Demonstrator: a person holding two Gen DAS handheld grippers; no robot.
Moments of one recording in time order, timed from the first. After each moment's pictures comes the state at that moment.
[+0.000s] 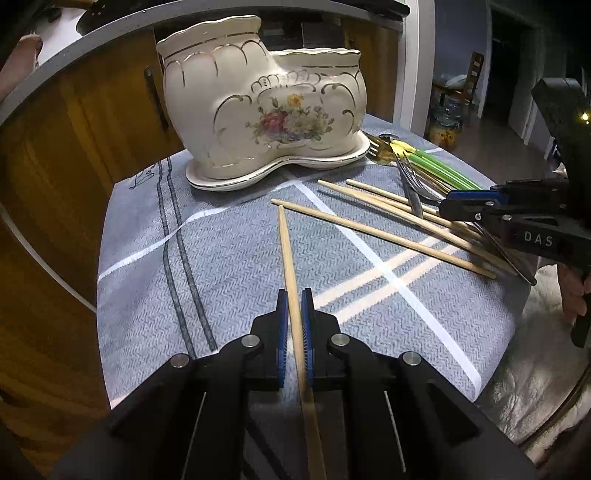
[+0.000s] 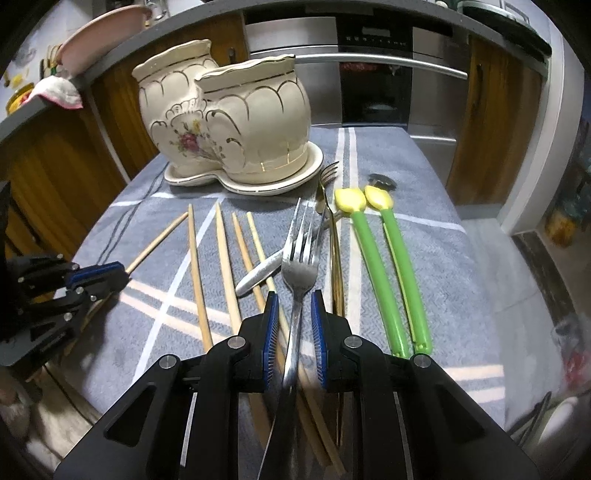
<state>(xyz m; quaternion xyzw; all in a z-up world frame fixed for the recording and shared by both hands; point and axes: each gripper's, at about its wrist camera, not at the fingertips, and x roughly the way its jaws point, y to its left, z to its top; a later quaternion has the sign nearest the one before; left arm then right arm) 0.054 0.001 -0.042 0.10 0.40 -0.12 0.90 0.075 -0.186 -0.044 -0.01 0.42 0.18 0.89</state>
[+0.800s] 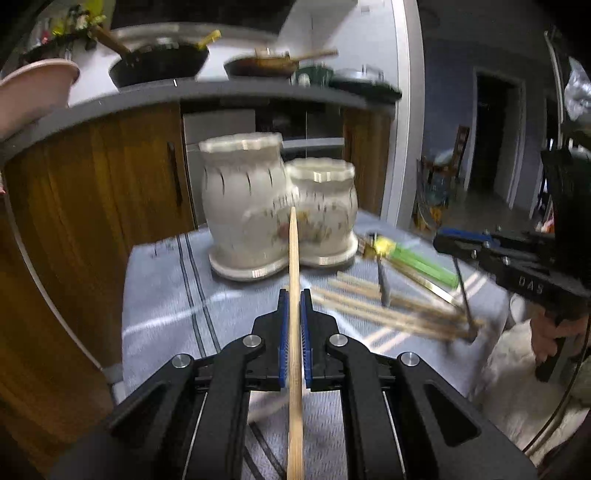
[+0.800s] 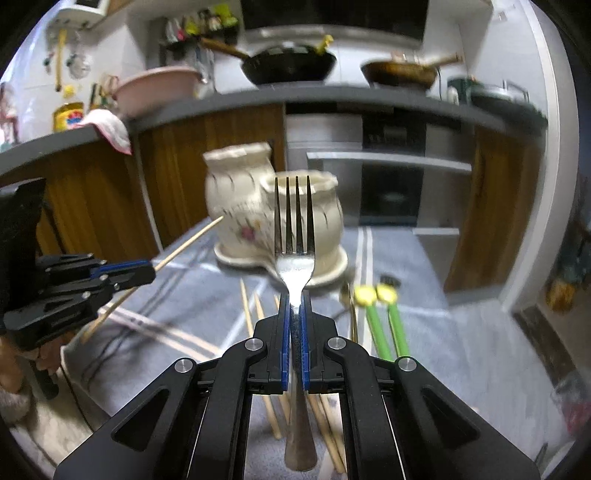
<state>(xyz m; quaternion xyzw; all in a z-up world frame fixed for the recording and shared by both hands) 0.018 0.027 0.008 0.04 0.23 -0.15 0.96 0.019 -0.187 0.011 -0.03 0.22 0.22 0.95</state>
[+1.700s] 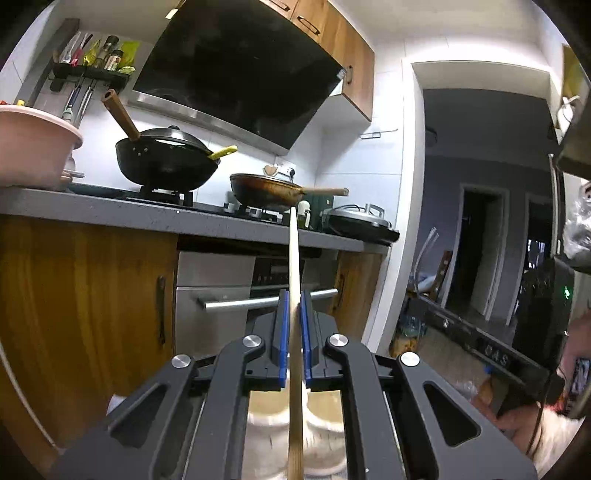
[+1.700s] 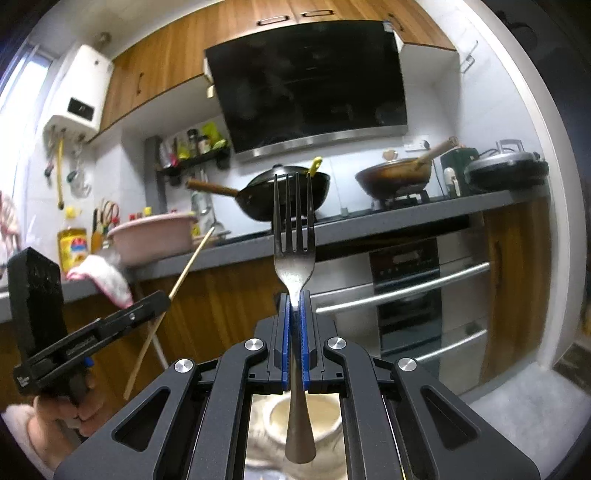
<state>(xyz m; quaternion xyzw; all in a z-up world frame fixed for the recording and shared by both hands) 0.121 0.048 0.132 -0.08 0.04 -0.19 0.98 0.126 -0.194 0.119 0.12 0.04 0.24 0.96</state>
